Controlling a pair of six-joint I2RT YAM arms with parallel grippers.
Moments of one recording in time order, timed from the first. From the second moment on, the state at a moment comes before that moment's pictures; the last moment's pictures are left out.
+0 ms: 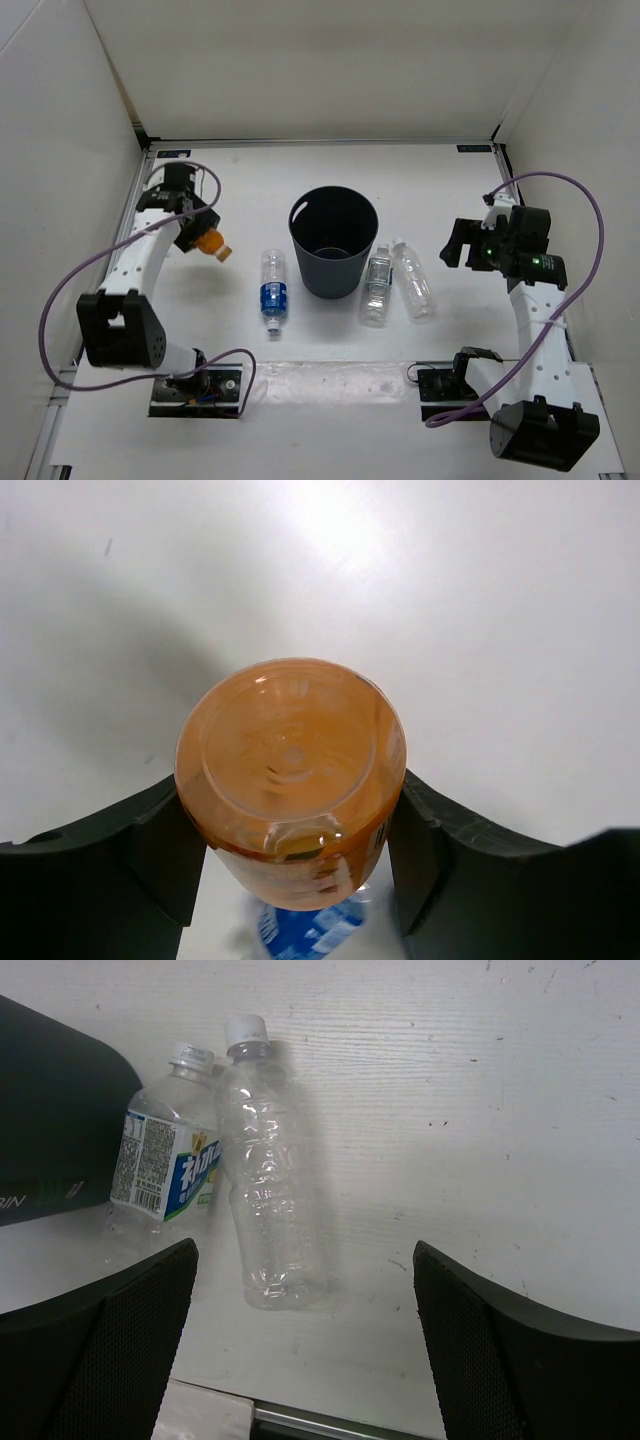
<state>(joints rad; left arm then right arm) -0.03 1.46 1.20 -0.89 -0.21 -0.82 -0.15 0.91 0.92 -0.82 -0.36 -0.03</state>
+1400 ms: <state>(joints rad) -0.81 1.50 1.57 -0.53 -0.21 -0.32 -0.22 0.84 0.78 -0.73 -0.47 0.09</state>
